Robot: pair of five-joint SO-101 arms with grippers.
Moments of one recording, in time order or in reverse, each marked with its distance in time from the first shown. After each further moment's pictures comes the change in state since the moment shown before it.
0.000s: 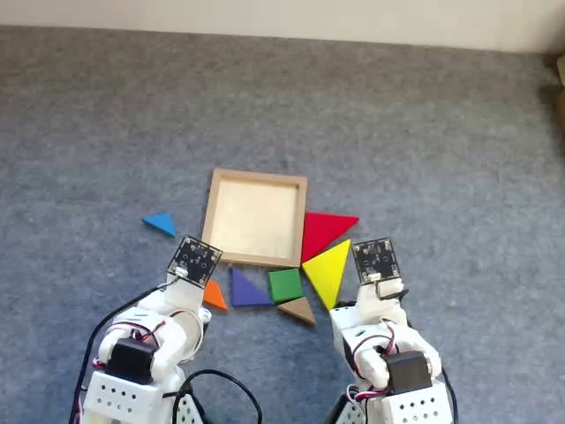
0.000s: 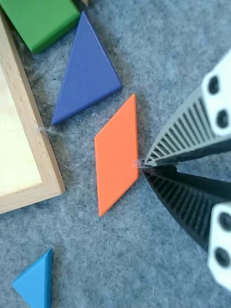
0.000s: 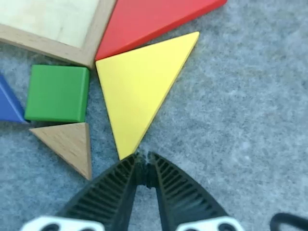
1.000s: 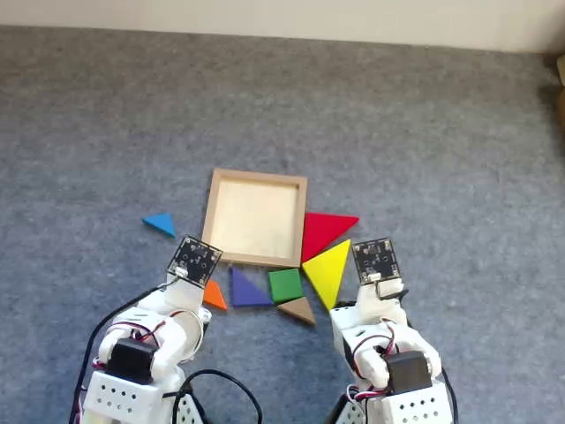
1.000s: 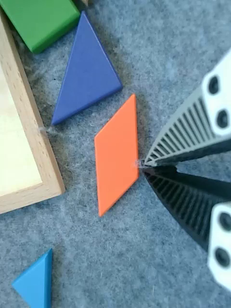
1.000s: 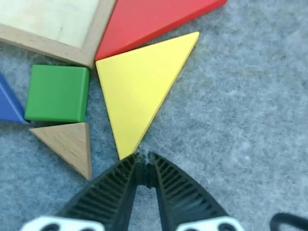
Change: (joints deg) left arm 0.0 0.0 0.0 0.0 0.0; right arm 0.0 0.0 0.0 0.0 0.0
